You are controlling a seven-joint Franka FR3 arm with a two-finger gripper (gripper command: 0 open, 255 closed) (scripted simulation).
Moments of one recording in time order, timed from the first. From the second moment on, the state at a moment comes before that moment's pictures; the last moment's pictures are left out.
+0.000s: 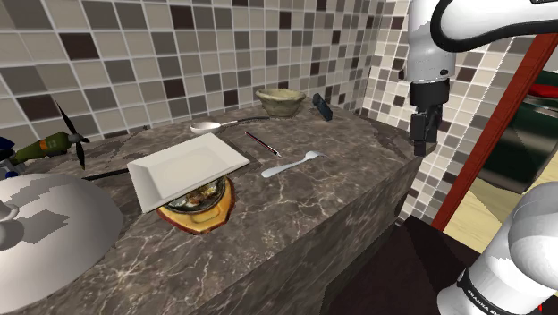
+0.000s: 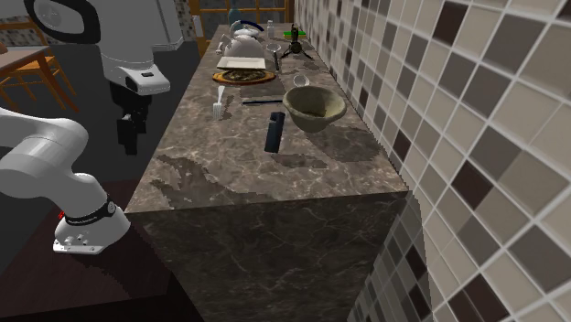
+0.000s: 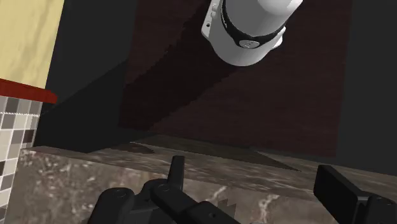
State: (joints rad) arm -0.01 -0.75 -0.06 -2.45 -0.08 1.42 -0.12
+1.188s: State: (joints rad) arm 0.02 -0.38 0.01 -2.22 -0.34 1.88 -0.20
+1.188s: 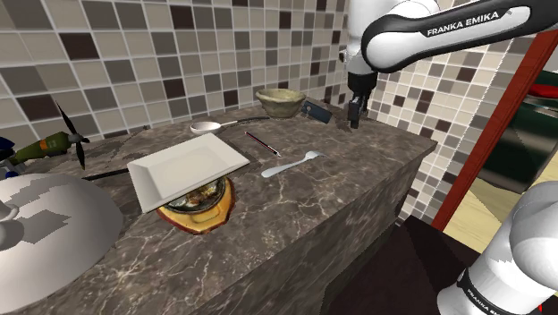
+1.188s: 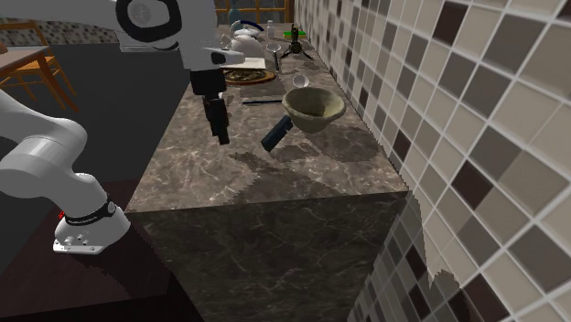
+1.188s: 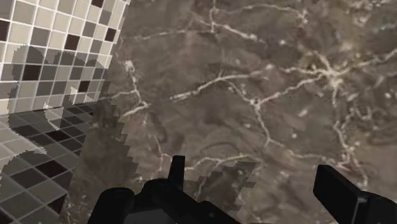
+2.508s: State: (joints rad) arm 0.01 -0.15 0.03 -2.09 -0.53 2.14 -0.18
